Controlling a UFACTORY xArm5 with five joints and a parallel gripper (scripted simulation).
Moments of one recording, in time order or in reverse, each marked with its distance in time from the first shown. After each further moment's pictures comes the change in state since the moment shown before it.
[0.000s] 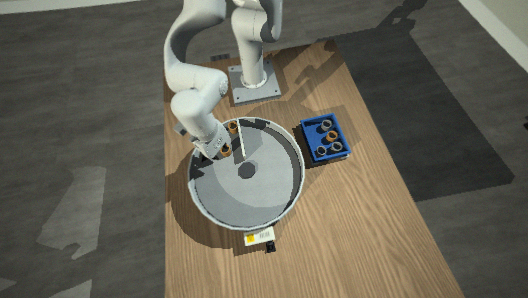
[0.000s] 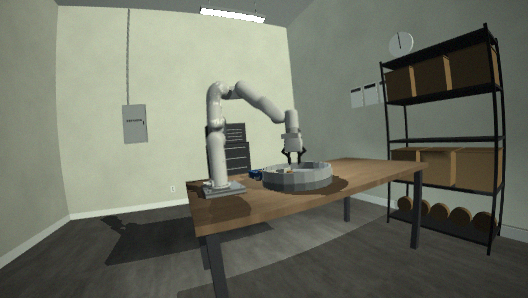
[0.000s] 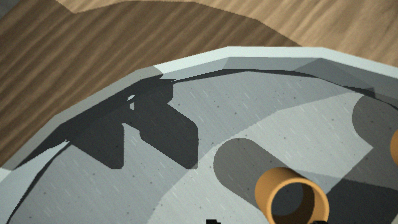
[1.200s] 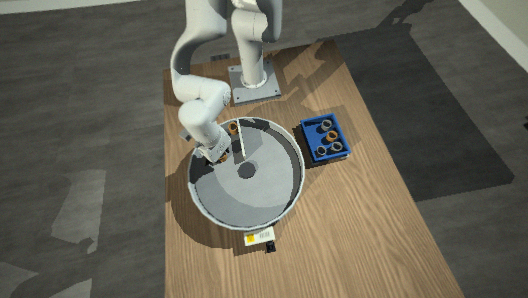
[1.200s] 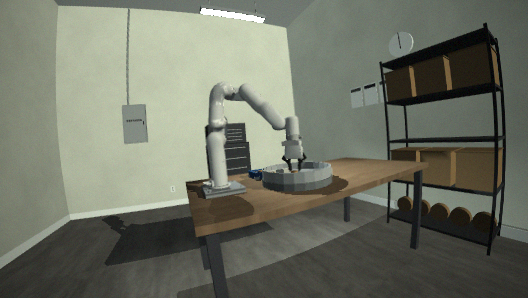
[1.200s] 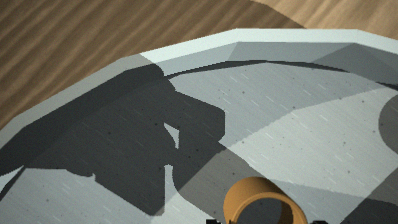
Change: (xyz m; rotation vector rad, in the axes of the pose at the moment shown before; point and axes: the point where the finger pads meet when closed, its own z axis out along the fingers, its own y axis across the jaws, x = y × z) arm 0.000 0.000 0.038 0.000 0.000 0.000
